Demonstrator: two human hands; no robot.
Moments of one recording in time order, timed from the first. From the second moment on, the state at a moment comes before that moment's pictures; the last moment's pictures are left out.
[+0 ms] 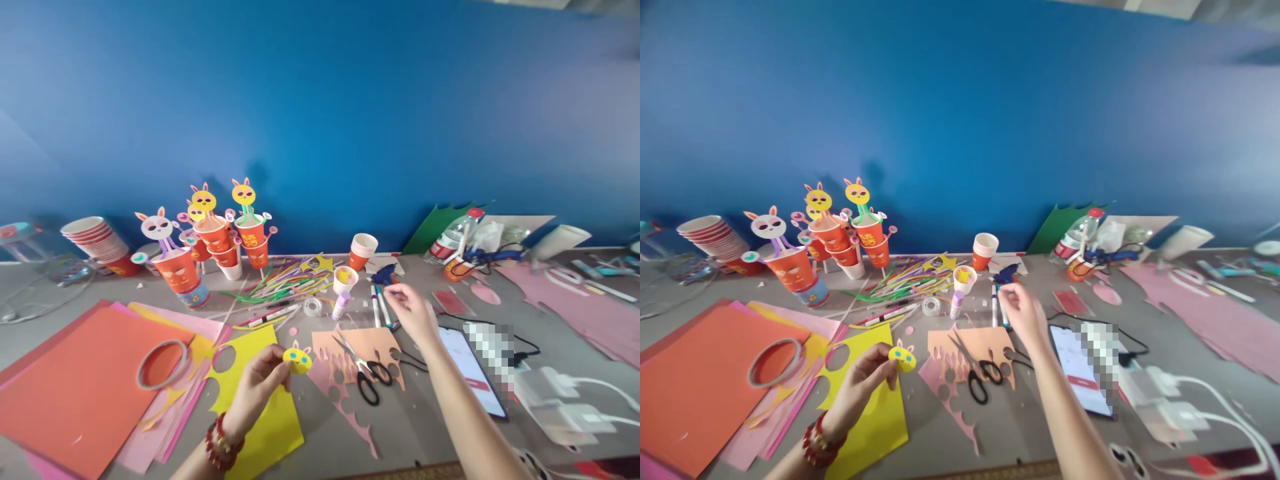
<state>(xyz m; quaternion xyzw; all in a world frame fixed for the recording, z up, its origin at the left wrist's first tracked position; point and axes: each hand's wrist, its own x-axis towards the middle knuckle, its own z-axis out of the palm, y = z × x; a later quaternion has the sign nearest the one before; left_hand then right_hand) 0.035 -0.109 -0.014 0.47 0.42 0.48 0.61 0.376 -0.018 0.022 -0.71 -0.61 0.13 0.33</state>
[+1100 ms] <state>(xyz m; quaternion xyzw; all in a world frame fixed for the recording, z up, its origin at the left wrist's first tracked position) 0.032 -0.101 -0.027 0.60 0.42 0.52 0.43 0.451 0.039 0.023 -0.58 -0.42 0.33 0.61</state>
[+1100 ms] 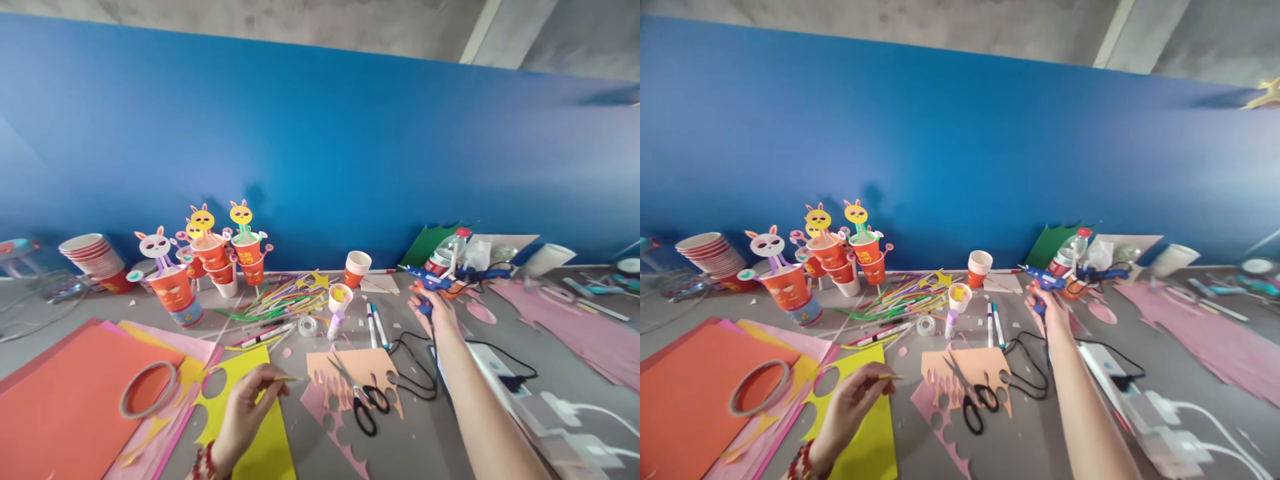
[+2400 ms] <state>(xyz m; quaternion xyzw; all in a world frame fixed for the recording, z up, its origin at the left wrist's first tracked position) 0.024 -0.113 -0.014 0.79 0.34 0.49 0.12 0.313 -0.101 0.107 -0.42 -0.84 0.33 0.09</state>
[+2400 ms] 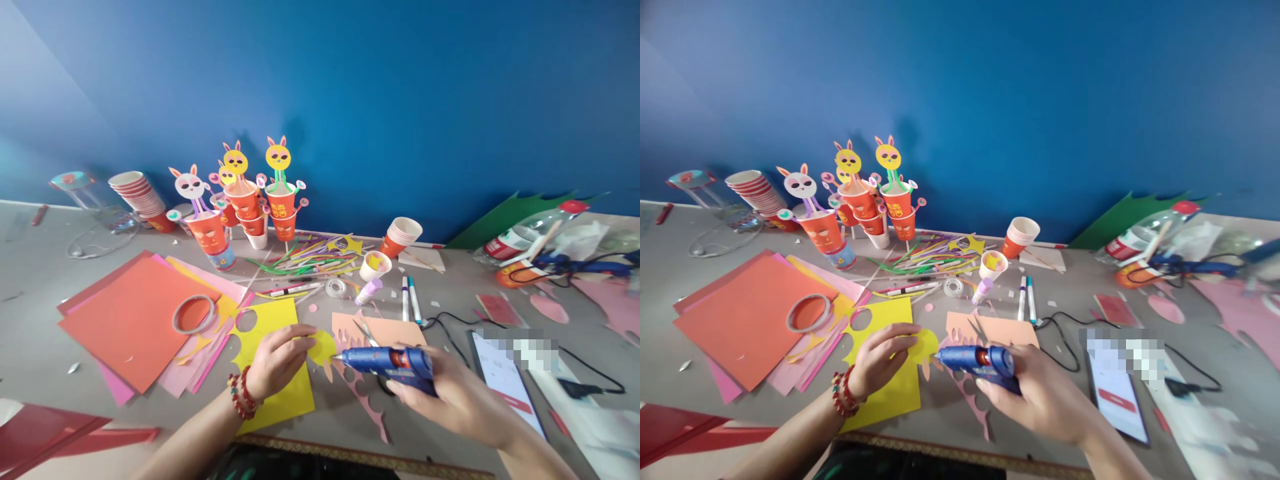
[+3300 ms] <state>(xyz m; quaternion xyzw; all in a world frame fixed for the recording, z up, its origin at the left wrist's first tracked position) 0.024 -0.113 -0.015 0.79 0.34 0.49 0.12 0.311 -0.098 0.103 -0.42 -0.84 0.33 0.10</state>
